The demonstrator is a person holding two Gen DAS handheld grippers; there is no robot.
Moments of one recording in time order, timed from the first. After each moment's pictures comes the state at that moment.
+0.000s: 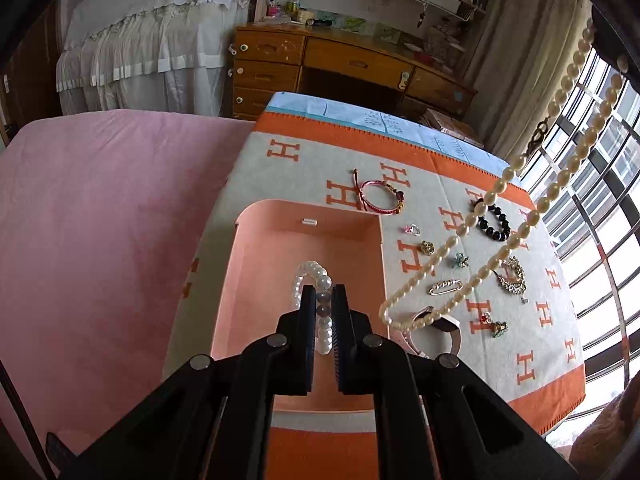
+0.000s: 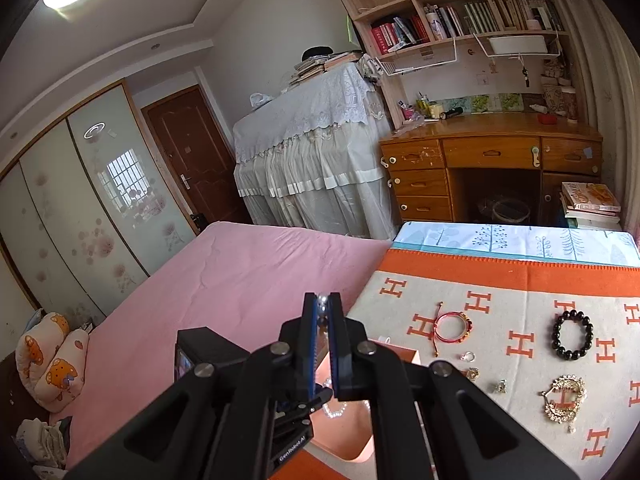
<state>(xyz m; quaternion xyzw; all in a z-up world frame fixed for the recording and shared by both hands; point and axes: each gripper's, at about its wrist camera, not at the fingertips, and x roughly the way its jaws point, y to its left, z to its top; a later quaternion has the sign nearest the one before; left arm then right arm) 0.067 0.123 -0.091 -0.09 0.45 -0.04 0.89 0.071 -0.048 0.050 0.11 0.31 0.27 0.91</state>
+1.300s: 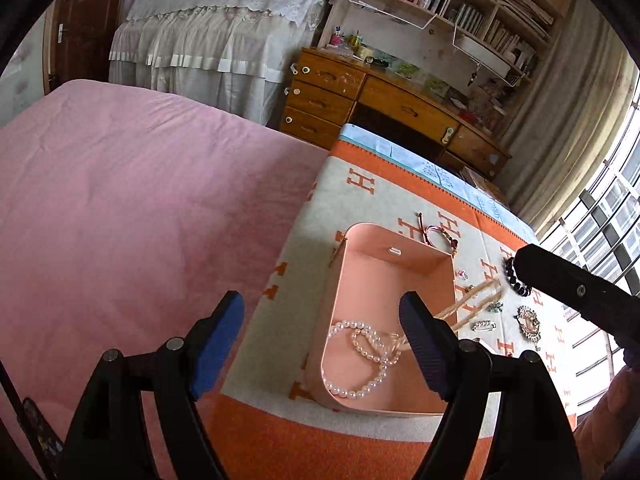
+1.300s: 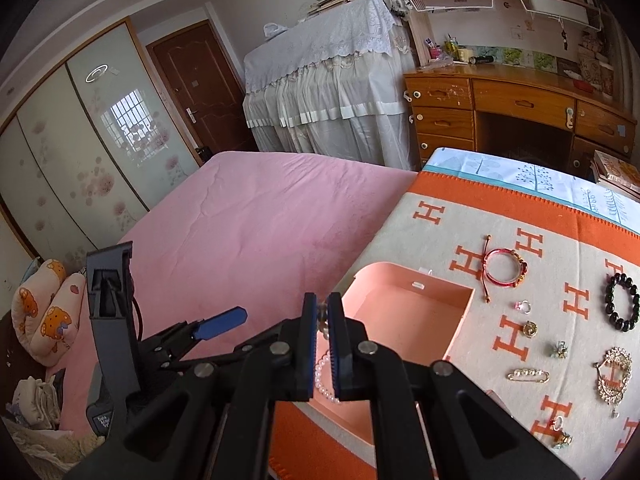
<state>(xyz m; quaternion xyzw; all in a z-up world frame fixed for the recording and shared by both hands) 0.038 0.206 -0.107 -0.18 0.39 0.02 0.90 0.084 0.024 -0.034 0.05 0.40 0.30 0.86</state>
